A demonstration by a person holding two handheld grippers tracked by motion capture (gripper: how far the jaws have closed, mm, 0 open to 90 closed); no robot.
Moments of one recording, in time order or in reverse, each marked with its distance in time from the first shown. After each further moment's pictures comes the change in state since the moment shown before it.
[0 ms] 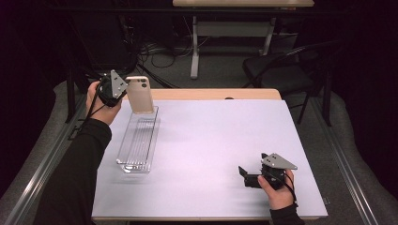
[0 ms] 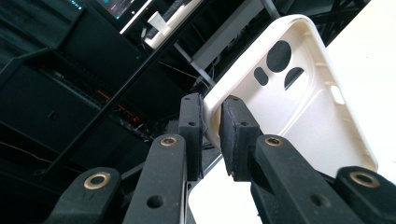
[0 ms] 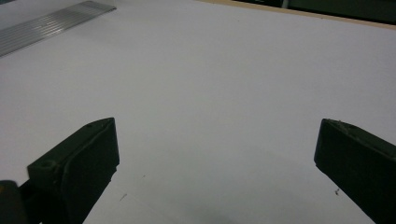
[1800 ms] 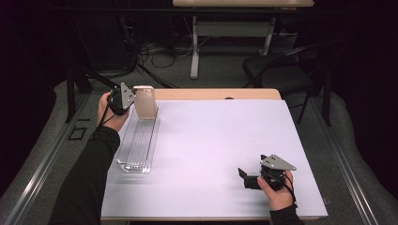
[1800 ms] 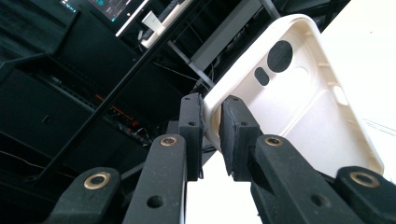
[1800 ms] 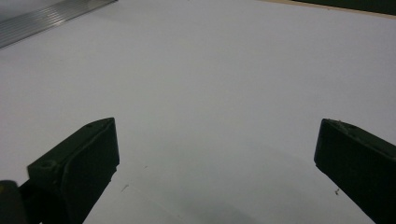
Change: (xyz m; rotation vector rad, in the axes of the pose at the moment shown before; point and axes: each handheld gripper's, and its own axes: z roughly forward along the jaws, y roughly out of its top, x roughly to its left) left arm -0.035 -0.038 0.034 -0.031 0.013 0.027; right arm 0.001 -0.006 0.002 0.012 0.009 0.000
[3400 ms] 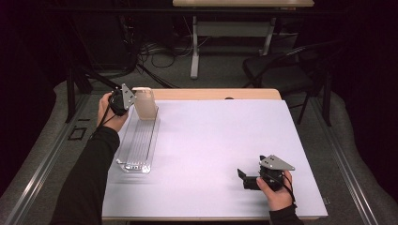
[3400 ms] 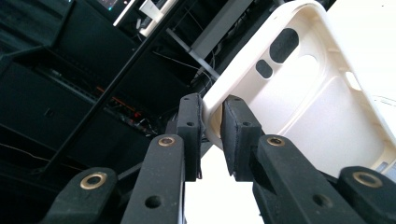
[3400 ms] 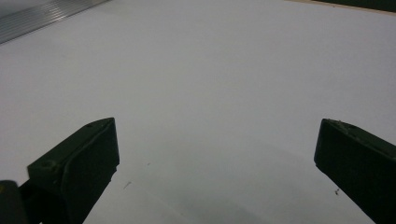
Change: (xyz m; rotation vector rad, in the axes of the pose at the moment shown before) left arm 0.001 -0.006 0.006 0.059 -0.002 0.030; right arm 0.001 -0.001 0.001 0.013 0.008 -0.012
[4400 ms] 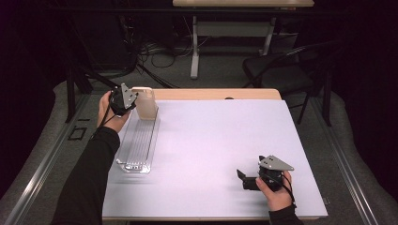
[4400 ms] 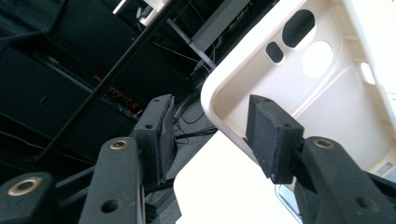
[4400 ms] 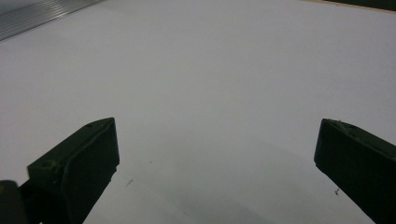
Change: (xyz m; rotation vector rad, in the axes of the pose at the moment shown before) left arm 0.000 -0.003 0.005 0.028 0.005 -0.043; right arm 0.002 -0.001 0.001 0.003 0.002 -0.007
